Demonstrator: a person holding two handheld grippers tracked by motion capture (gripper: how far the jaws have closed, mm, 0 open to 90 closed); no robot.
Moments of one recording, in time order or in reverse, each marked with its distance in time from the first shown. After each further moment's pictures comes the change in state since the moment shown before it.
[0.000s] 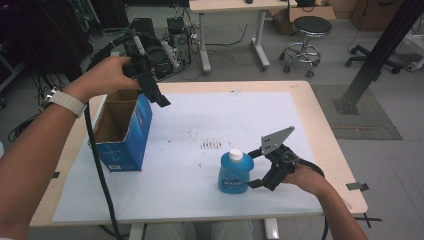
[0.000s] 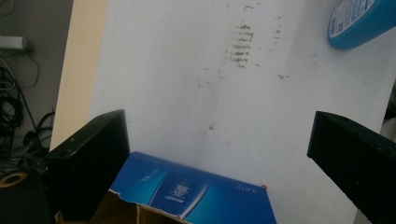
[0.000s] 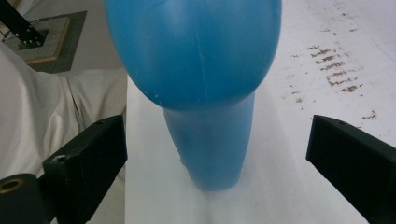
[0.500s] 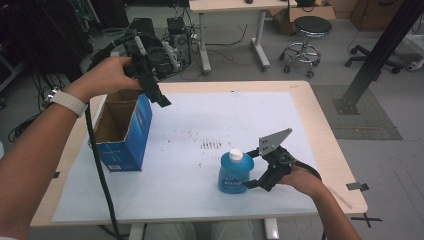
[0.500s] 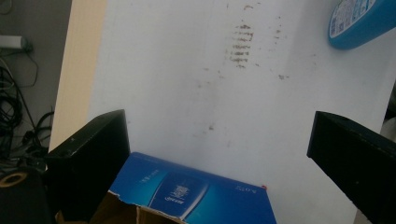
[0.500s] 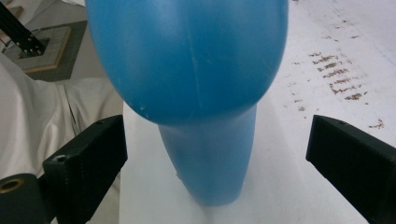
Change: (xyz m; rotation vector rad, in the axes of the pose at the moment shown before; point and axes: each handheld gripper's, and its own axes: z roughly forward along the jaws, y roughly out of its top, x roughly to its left) left arm 0.001 0.001 0.002 0.001 -0.002 0.000; right arm -0.001 -0.003 0.010 -0.040 -0.001 0.002
